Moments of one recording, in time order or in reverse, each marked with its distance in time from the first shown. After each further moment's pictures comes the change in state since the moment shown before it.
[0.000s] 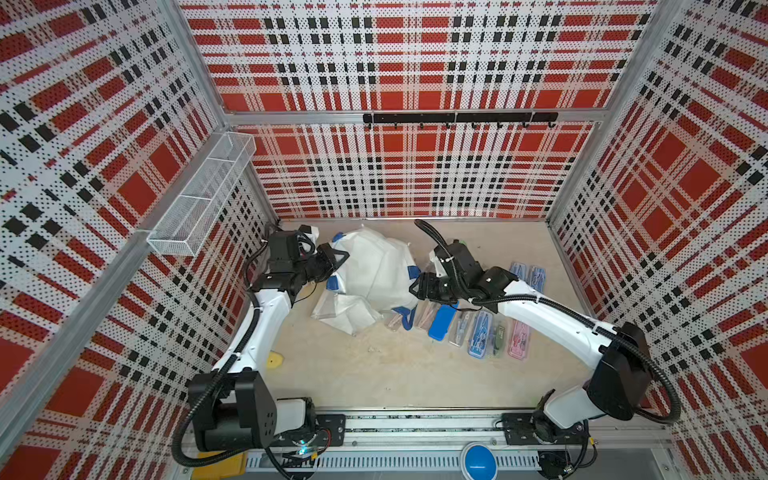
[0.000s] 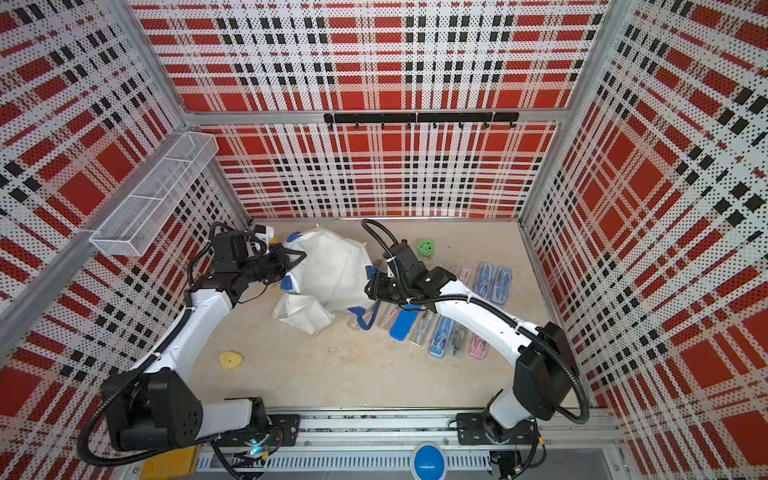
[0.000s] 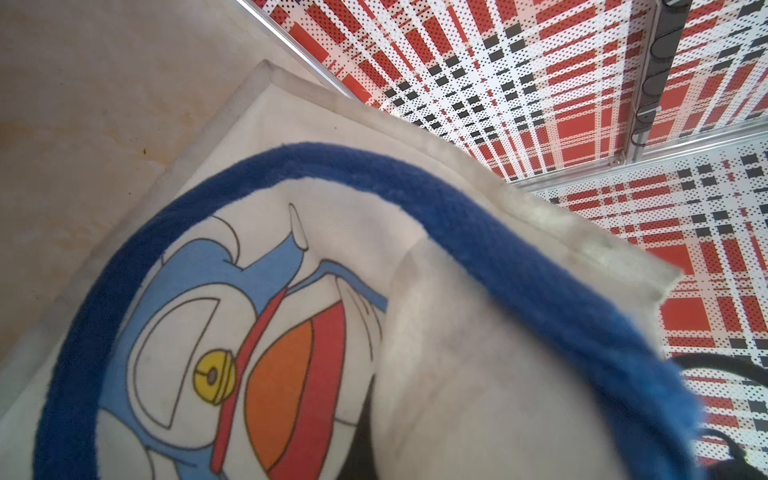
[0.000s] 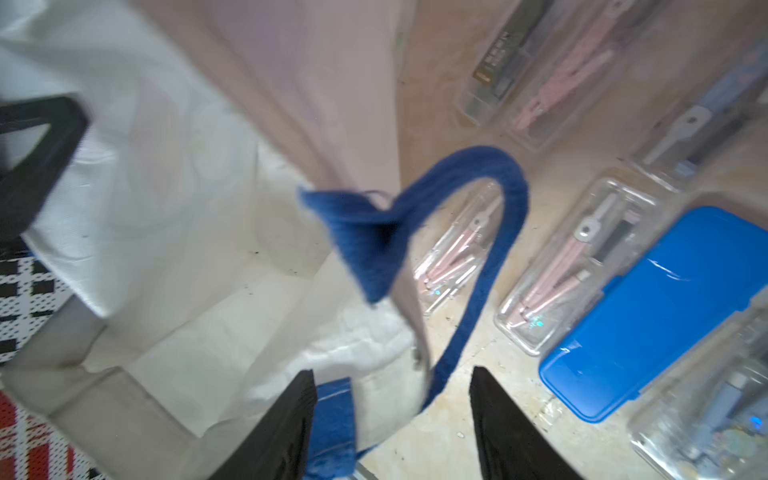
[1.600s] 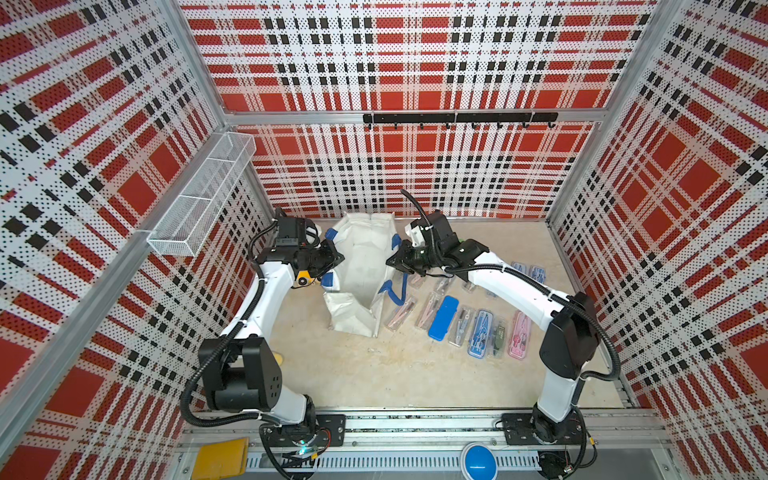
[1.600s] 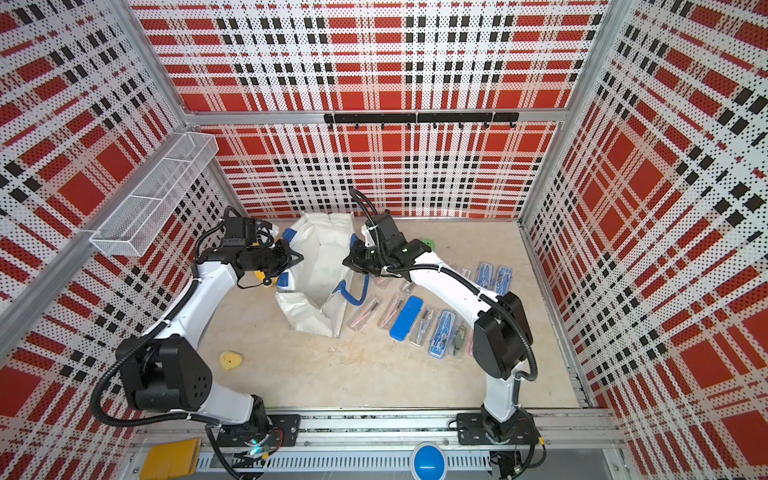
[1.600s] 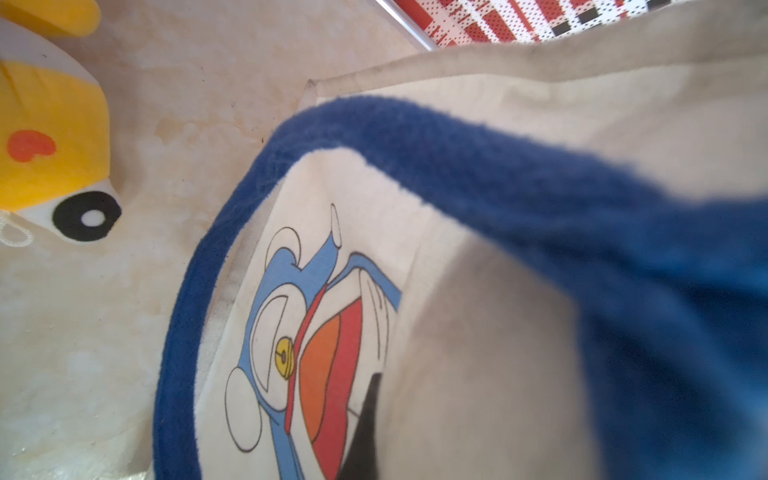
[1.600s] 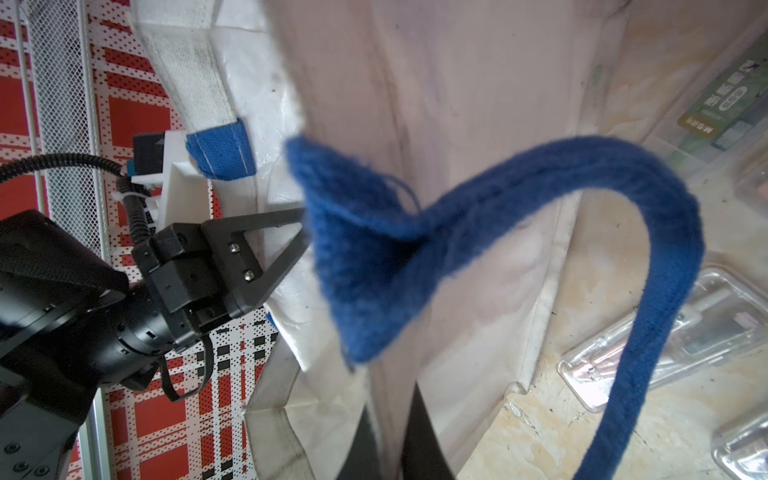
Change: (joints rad) left arm -0.028 0.216 0.270 -0.371 -0.194 0.203; right arm -0.051 0.340 0.416 0.099 -0.253 0.176
